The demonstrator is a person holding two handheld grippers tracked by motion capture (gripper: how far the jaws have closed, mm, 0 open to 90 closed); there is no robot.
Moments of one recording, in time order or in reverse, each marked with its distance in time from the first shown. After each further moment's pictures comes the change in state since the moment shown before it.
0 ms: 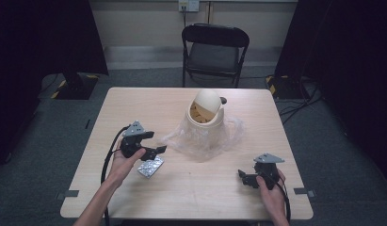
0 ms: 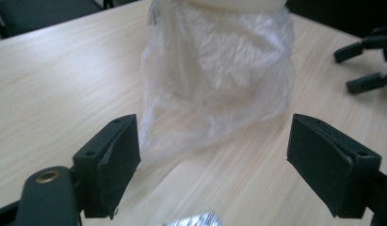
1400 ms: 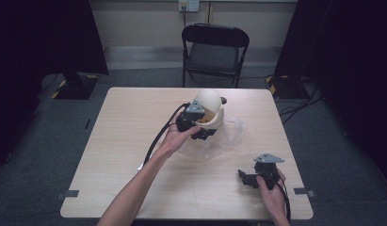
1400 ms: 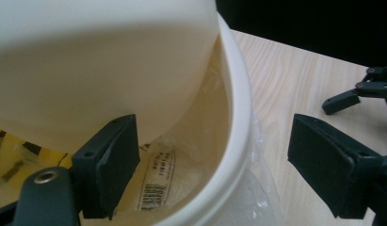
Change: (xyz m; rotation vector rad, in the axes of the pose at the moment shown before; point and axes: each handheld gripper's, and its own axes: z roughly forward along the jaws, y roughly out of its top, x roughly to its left) left arm -0.051 0.115 0.139 0.019 -0.140 0.159; right arm 0.000 0.000 0.000 0.001 0.000 0.000
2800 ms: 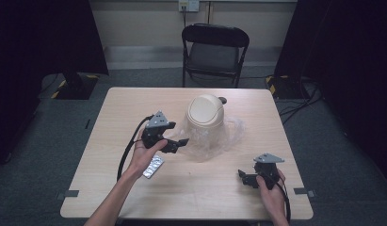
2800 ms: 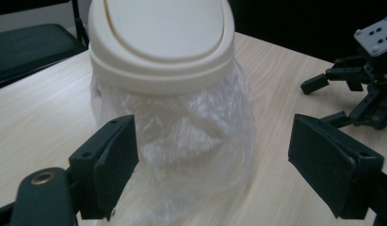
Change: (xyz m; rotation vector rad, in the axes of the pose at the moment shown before) left arm -0.011 -0.049 -0.102 -0.082 0.061 -0.053; right arm 0.000 0.000 0.000 0.001 0.001 0.001
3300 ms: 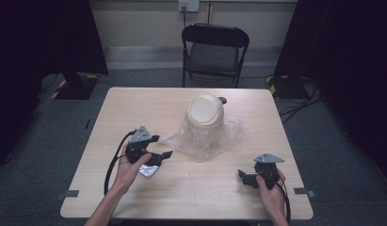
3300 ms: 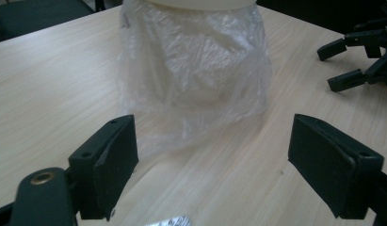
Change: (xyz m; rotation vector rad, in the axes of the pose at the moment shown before) left arm 0.001 -0.054 -0.032 0.044 0.056 -0.056; right arm 0.000 0.000 0.000 0.000 0.000 0.000
